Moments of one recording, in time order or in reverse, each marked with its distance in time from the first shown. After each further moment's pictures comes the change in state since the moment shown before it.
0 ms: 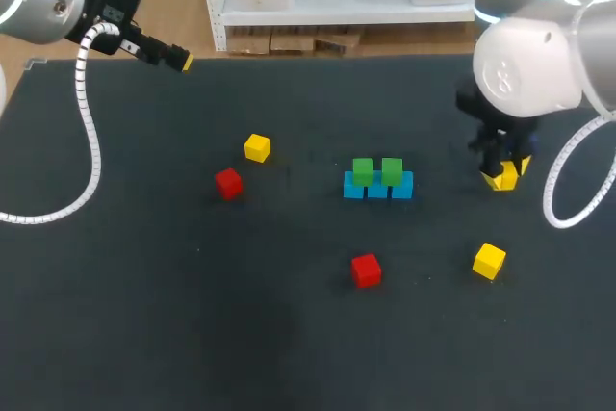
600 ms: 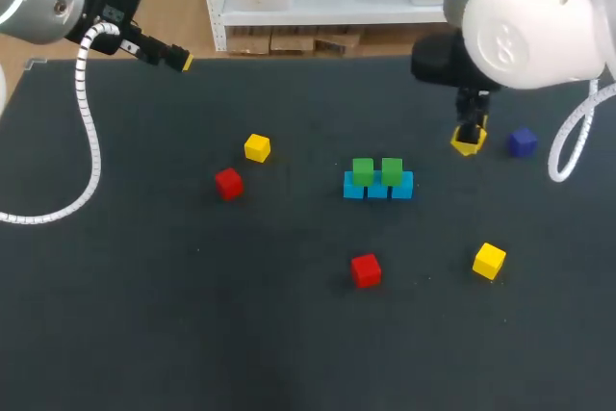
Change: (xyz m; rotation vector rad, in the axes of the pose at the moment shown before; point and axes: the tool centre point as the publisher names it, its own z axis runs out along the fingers) left arm 0.000 0.000 0.000 0.000 0.000 0.000; right arm -0.015 0.054 -0.094 0.086 -0.106 -0.557
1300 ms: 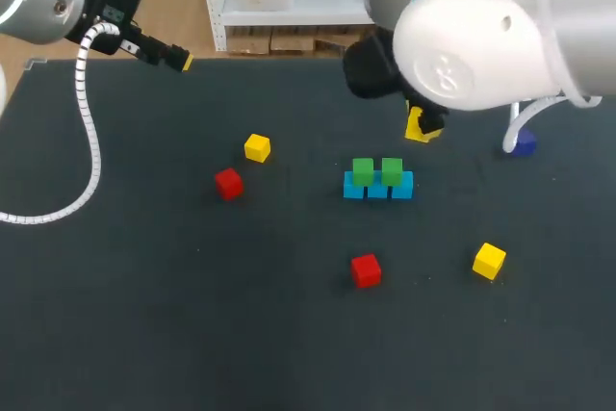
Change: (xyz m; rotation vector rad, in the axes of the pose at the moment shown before) left arm 0.000 0.000 0.000 0.000 0.000 0.000; right arm -0.050 0.031 -0.047 0.137 0.096 -0.580
